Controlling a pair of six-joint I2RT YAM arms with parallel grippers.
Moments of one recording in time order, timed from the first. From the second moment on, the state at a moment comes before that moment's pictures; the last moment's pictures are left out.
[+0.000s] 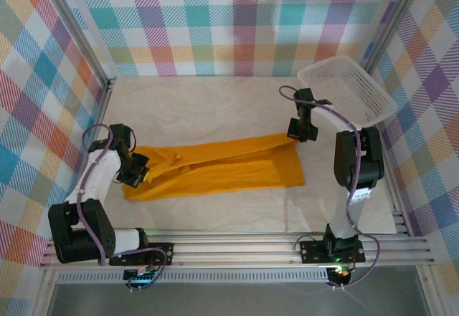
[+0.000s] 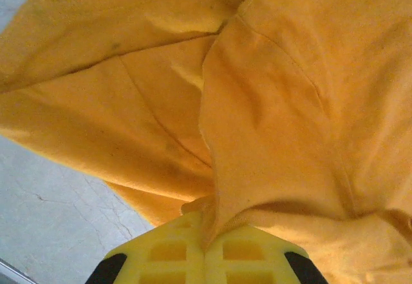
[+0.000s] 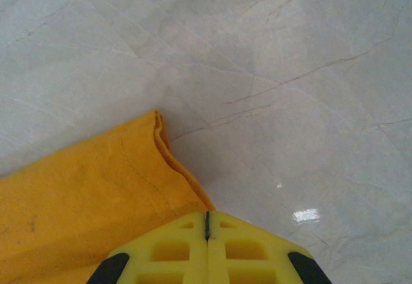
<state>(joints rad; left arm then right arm) 0.13 1.28 0.91 -1.01 0.11 -1.02 0.19 1.93 1.40 -0.79 0.06 0.43</state>
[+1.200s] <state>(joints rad) 0.07 1.29 1.00 -1.07 -0.06 -0.98 0.28 1.79 1.28 -0.82 -0.07 0.55</state>
